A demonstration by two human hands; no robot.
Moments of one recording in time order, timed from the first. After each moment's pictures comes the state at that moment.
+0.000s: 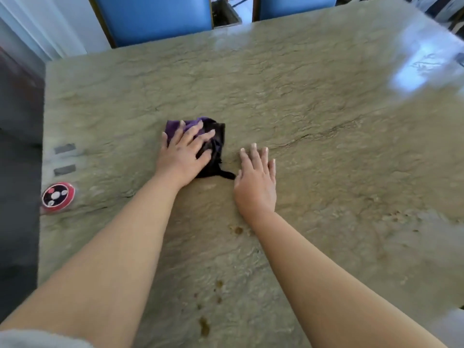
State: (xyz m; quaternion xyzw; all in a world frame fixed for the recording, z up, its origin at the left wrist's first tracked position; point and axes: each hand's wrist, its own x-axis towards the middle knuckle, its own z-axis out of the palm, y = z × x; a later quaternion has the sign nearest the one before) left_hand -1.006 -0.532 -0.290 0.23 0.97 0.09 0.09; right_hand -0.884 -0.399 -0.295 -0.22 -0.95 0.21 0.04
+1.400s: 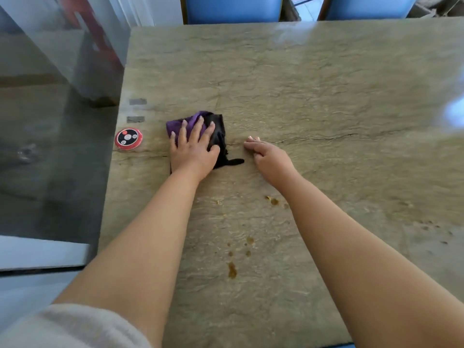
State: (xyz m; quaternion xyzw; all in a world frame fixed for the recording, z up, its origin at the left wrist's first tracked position) left_hand -0.939 -0.605 -0.281 0.02 0.99 0.08 0.12; right_hand -0.891 -0.431 -0.262 -0.07 -0.90 0.41 -0.09
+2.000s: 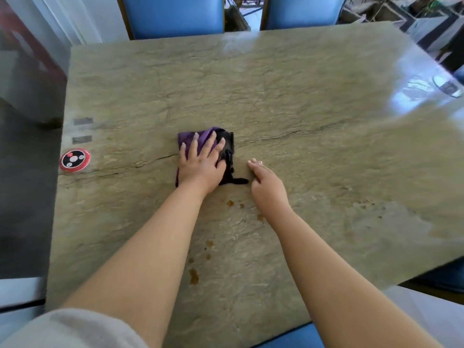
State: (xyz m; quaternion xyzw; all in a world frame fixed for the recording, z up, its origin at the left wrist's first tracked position) left_hand -0.913 -0.507 -0.286 0.16 0.98 0.06 0.11; right_hand -0.815 -0.373 -0.266 -0.20 -0.89 0.41 -0.01
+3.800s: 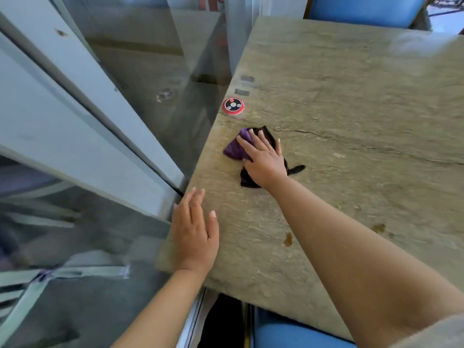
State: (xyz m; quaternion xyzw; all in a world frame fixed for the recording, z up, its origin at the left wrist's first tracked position) left_hand -0.664 -0.710 -0.289 -0.17 0.95 0.23 -0.15; right_hand -0.859 -0.592 -0.281 0.22 -0.95 0.22 -0.11
